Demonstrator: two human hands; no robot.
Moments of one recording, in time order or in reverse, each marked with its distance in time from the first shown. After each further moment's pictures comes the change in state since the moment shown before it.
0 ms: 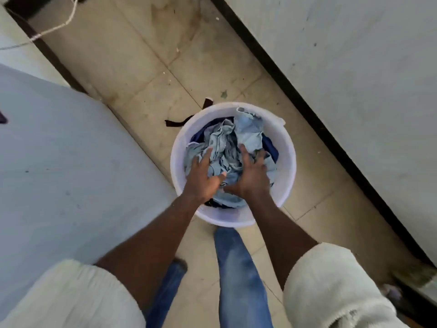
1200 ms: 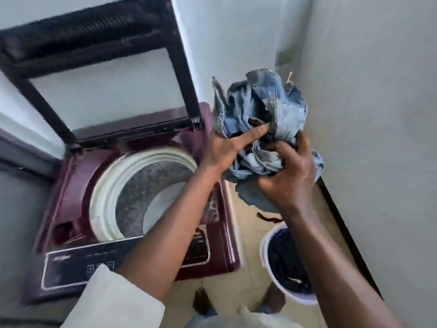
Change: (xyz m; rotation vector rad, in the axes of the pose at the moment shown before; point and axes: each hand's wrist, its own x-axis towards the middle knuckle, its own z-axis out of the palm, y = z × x) left_hand -0.472 0.212 -0.395 -0.722 0.617 0.782; right_hand -0.435 -0.370 -0.293 0.480 0.770 -1.132
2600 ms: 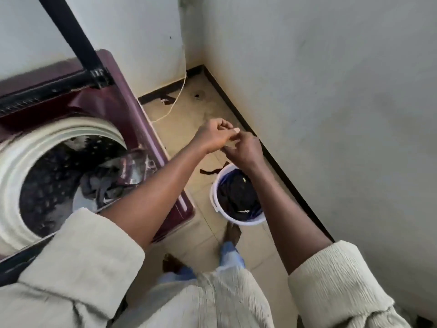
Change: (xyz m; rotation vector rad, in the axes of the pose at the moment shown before) left_hand -0.034 -0.124 0.077 0.485 -0.492 -0.395; right_hand -0.085 0.099 -0.011 -0.273 -0.399 0.688
